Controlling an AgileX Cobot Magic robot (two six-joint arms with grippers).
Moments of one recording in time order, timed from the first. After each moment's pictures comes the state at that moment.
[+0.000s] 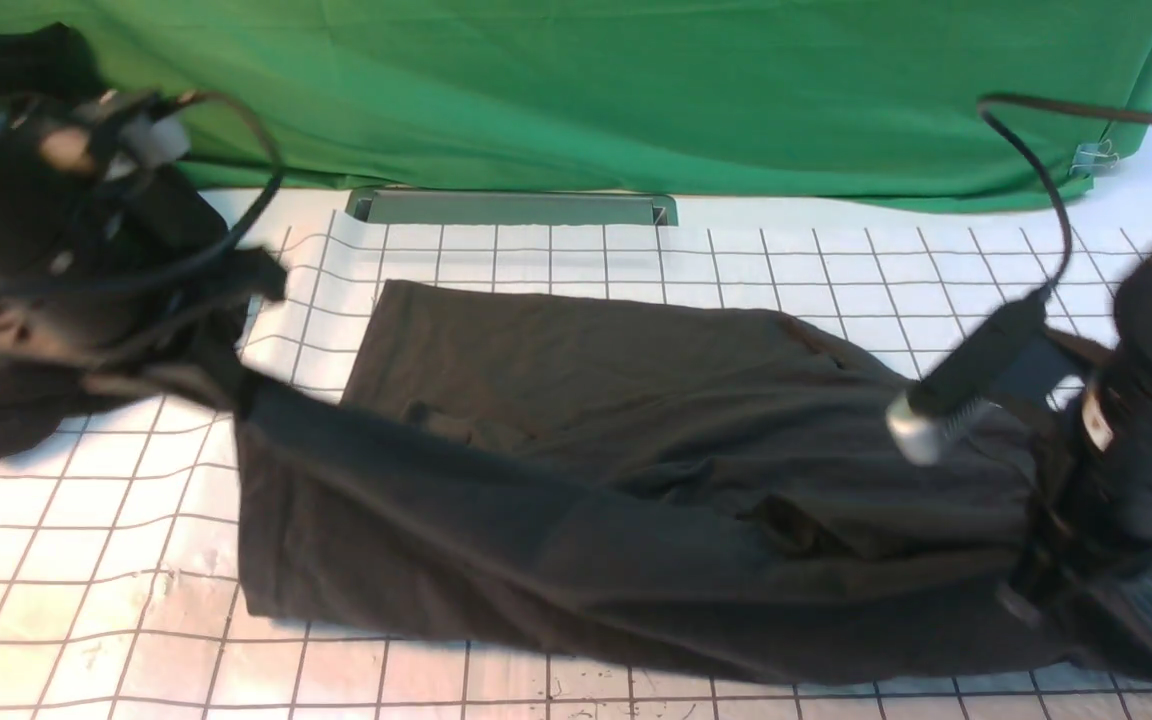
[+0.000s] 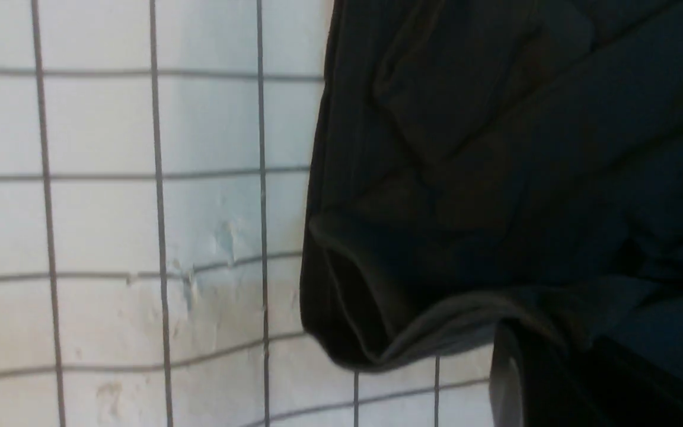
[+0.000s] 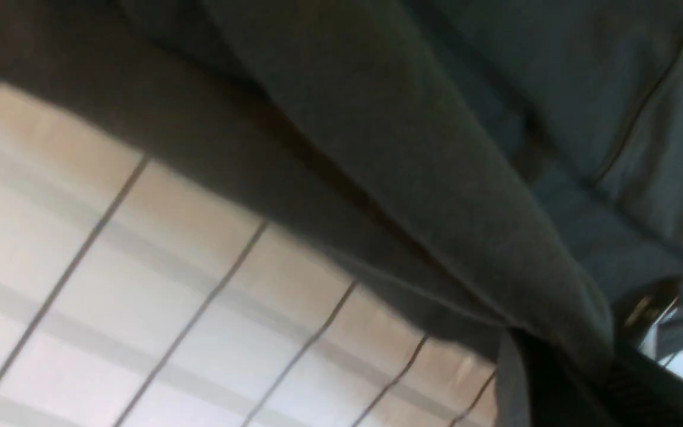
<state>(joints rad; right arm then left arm) 0.49 1.53 -1.08 -0.28 1.09 -0.02 -0.09 1.56 -1.34 -0.25 1.10 -0.08</state>
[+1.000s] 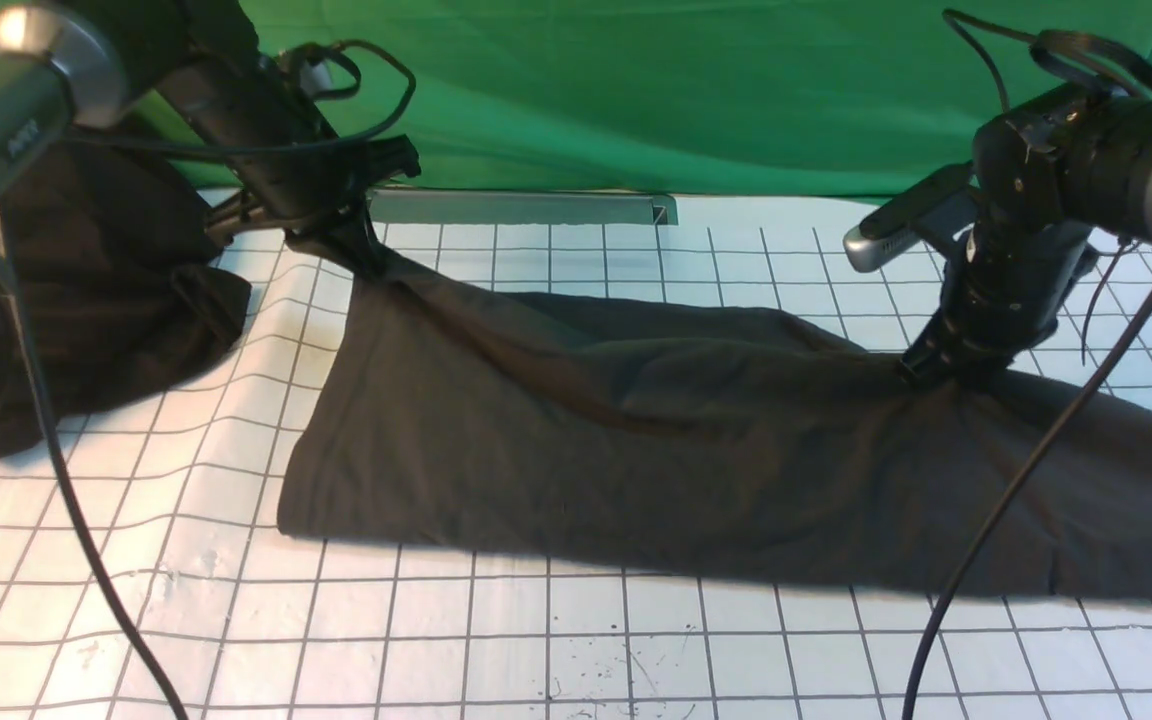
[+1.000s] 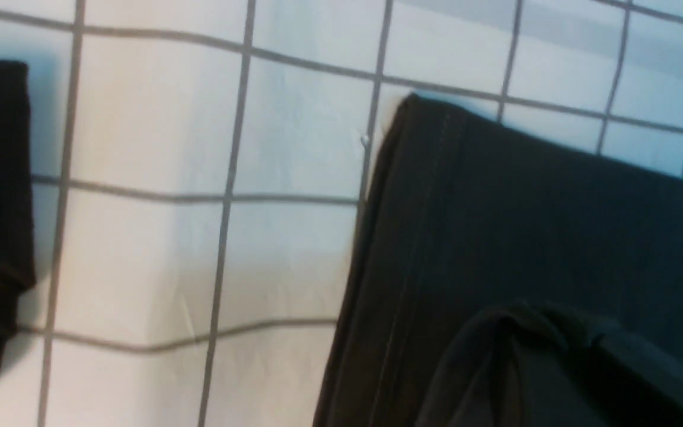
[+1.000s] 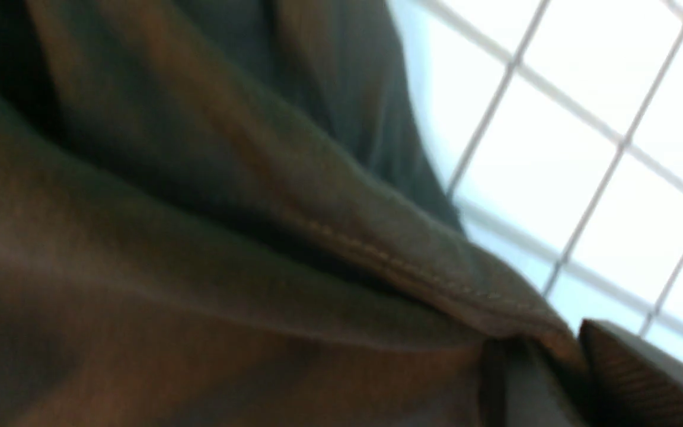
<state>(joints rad) 0.26 2.07 -1.59 -0.30 0.87 -0.07 -0.09 2.31 -2.14 -0.25 1.11 -0.24</state>
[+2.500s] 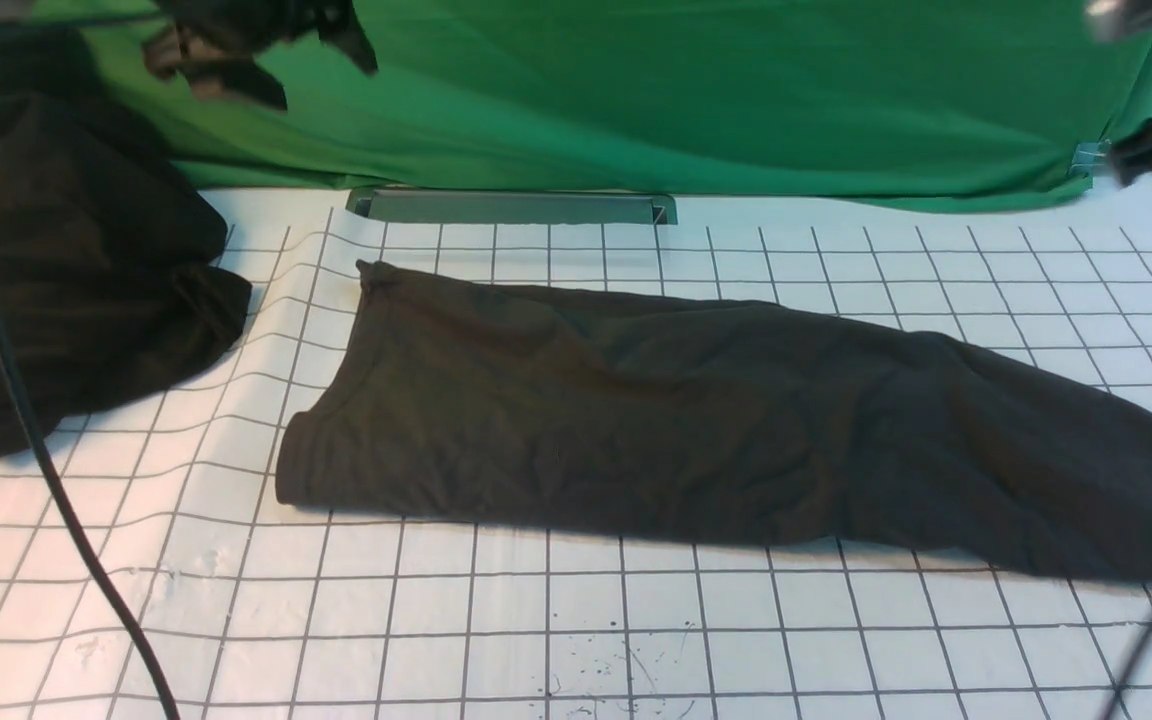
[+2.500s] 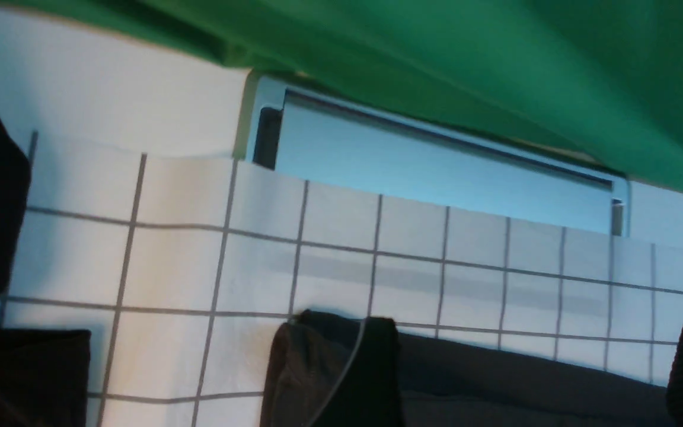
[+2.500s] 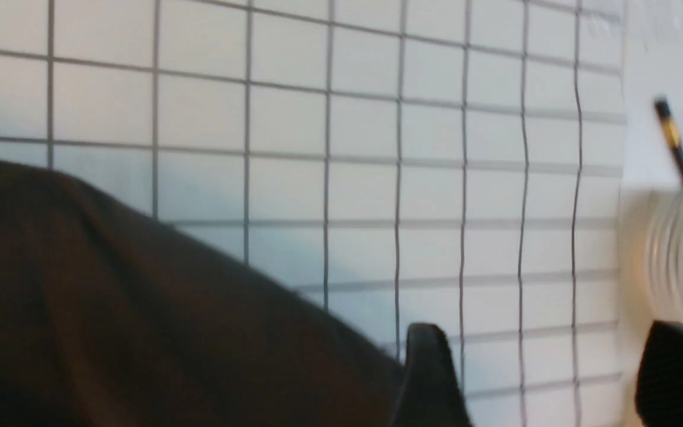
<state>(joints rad) 0.06 1.82 -1.80 -0.33 1.18 0.10 -0.04 2.29 -2.52 -0.24 1.18 -0.25</state>
